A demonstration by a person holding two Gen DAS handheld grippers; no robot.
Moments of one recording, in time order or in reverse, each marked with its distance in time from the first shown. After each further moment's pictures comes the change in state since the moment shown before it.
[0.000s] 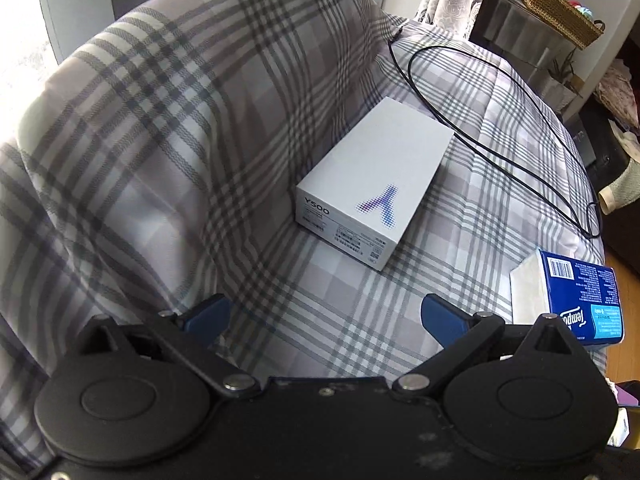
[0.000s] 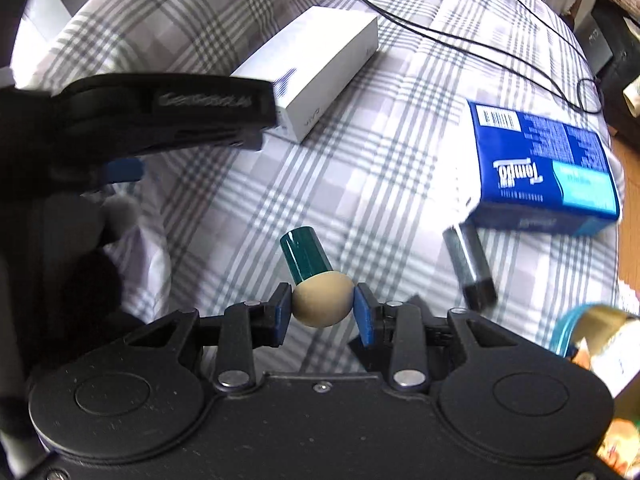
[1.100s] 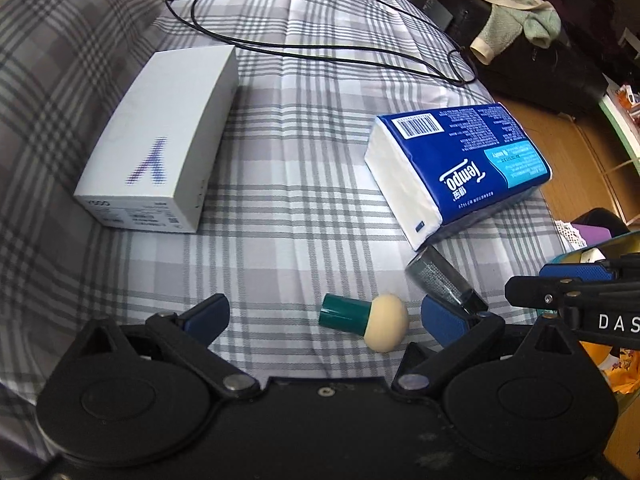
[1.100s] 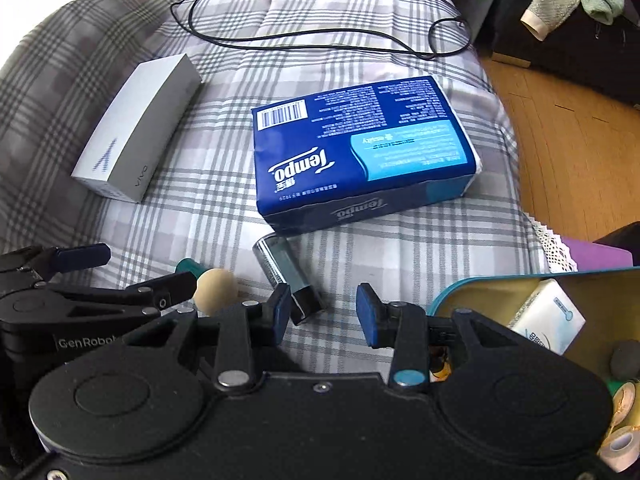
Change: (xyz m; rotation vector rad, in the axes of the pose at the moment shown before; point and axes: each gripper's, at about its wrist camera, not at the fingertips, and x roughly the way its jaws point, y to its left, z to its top) left arm 0.043 -0.098 -0.042 0.492 0.163 -0.263; right arm -0.014 -0.129 -0.018 0.317 -0.029 -0.094
